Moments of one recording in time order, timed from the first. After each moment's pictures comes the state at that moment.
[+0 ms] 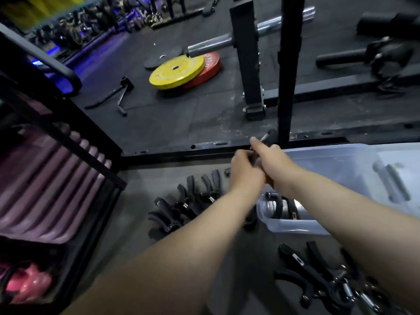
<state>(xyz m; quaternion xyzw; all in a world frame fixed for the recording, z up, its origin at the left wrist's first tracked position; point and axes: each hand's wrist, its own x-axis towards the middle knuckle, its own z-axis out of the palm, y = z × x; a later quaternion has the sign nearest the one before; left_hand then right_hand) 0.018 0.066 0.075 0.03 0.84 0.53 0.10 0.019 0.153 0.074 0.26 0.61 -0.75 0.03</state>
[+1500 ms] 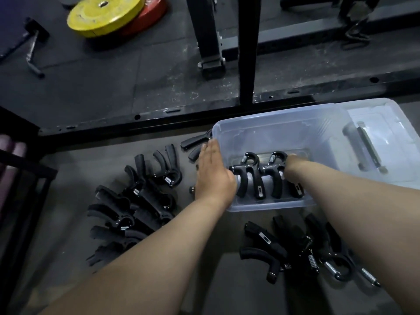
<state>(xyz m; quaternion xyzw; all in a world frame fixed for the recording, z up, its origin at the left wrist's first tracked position) 0.016 0.078 -0.035 0.14 0.94 0.29 0.10 0.042 0.286 -0.081 0.38 0.86 -0.15 0.32</state>
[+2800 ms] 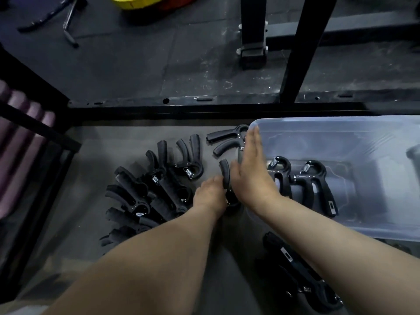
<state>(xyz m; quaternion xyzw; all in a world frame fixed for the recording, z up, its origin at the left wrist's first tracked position) -0.020 0.009 -0.125 0.09 0.96 0.09 0.26 0.012 0.125 -0.031 0.15 0.87 -0.47 0.02</state>
